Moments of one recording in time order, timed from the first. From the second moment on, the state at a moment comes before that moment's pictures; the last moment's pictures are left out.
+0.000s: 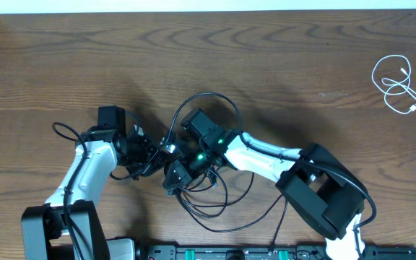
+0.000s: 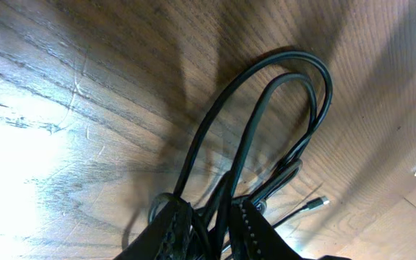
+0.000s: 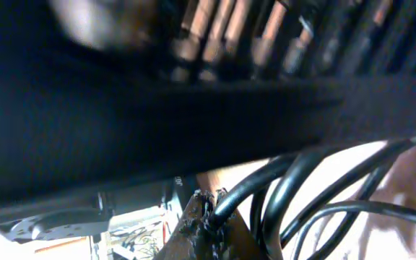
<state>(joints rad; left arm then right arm) 0.08 1.50 0.77 -0.75 0.57 -0.64 0.86 2.04 1.22 -0.20 -0.99 0.44</state>
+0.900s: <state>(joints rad) 0.08 1.50 0.76 -0.75 0.46 -0.65 0.67 1.67 1.21 0.05 -1.18 0.45</state>
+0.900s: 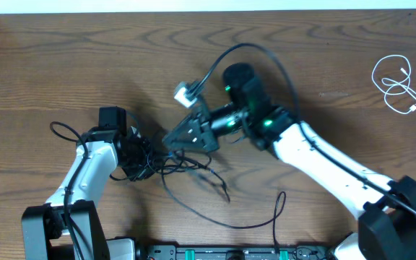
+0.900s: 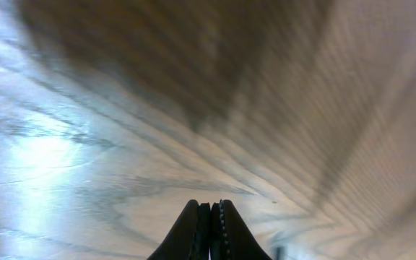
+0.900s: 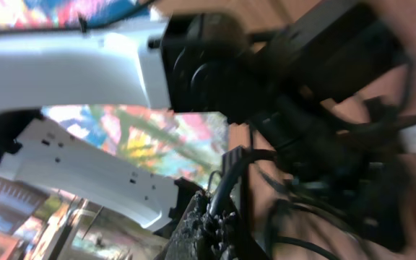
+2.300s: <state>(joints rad) 0.07 1.50 0.73 -0.66 1.16 -0.74 0.40 1.66 1.21 -0.40 -1.19 0.42</state>
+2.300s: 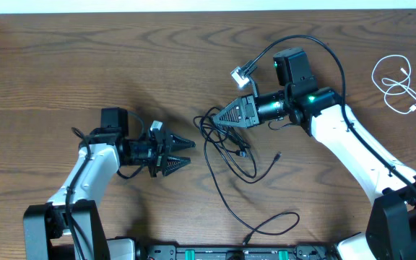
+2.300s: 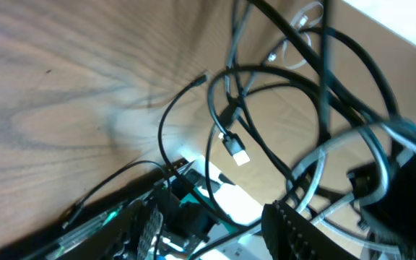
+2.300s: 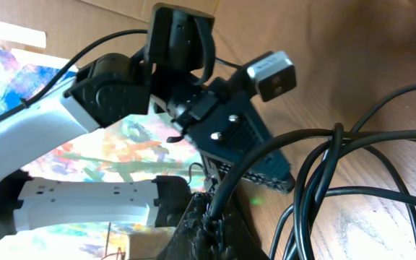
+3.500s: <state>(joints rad) 0.06 1.50 0.73 -0.32 0.99 -1.25 0.44 1.66 1.21 -0.40 -1.28 0.42</state>
